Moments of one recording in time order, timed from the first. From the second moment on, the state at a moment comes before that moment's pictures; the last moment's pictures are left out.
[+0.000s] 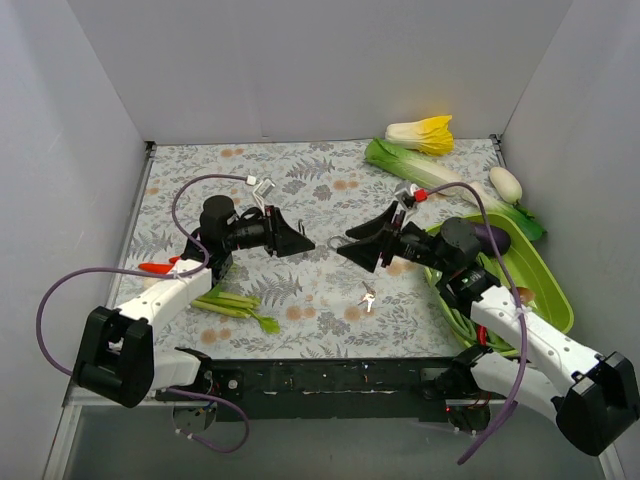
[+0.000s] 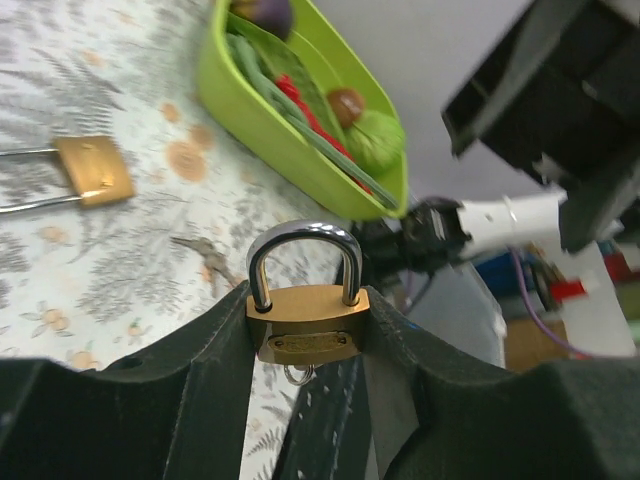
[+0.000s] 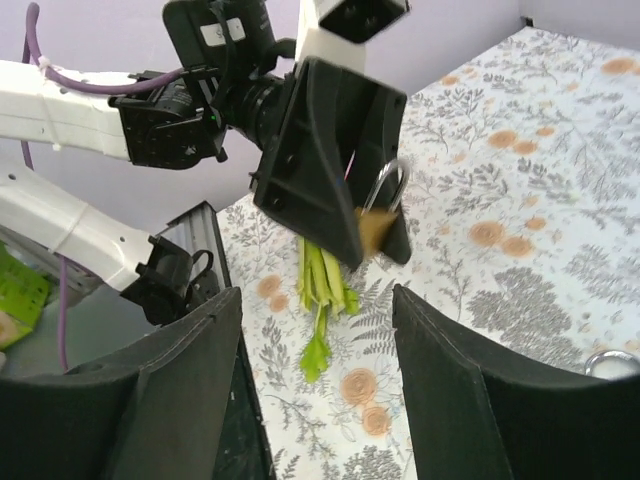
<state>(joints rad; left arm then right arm) -0.36 1.25 0.69 0.37 0.88 -0.69 0.63 0.96 0.60 0.47 -0.61 0.51</state>
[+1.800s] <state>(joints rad) -0.39 1.18 0.72 0.31 1.52 -0.60 0.79 1.36 1.13 0.00 -1.02 0.07</state>
